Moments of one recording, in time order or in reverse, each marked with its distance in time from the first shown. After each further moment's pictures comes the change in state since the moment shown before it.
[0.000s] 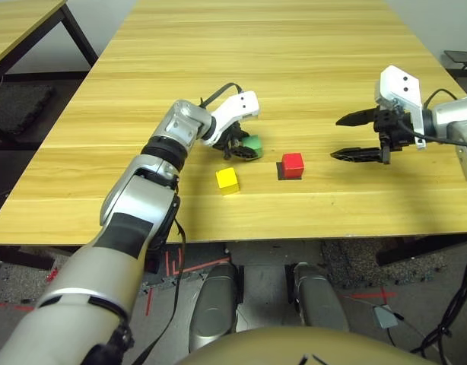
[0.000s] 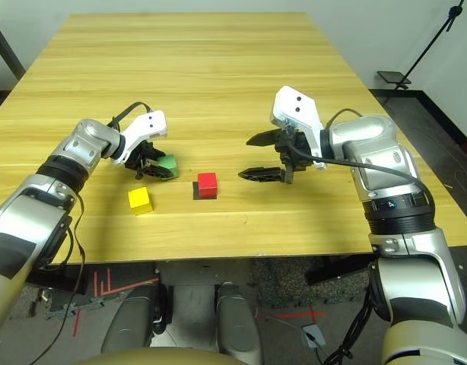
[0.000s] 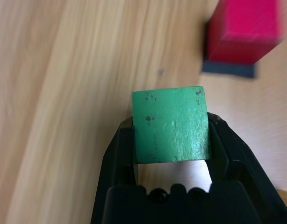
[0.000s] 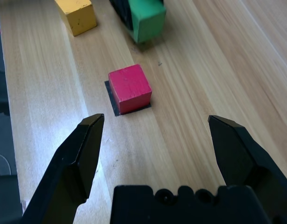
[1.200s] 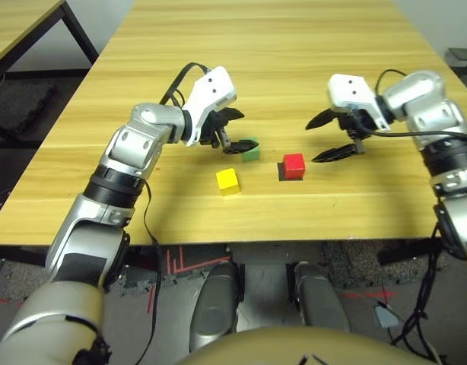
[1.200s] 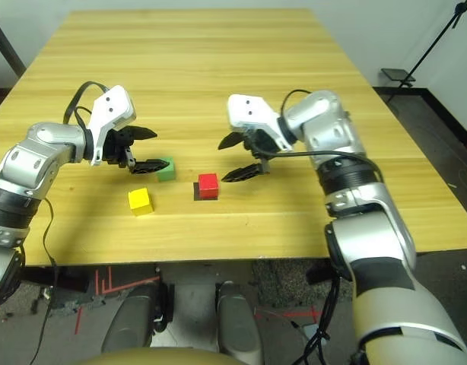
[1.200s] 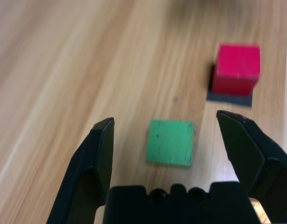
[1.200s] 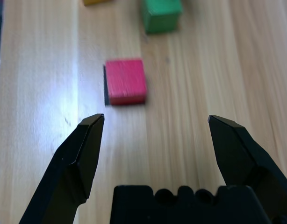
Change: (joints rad) left arm 0.265 0.223 -0.020 -0.574 -0.238 0.142 0.211; right arm -0.253 0.092 0.104 0.355 -0.229 -0.256 0.195
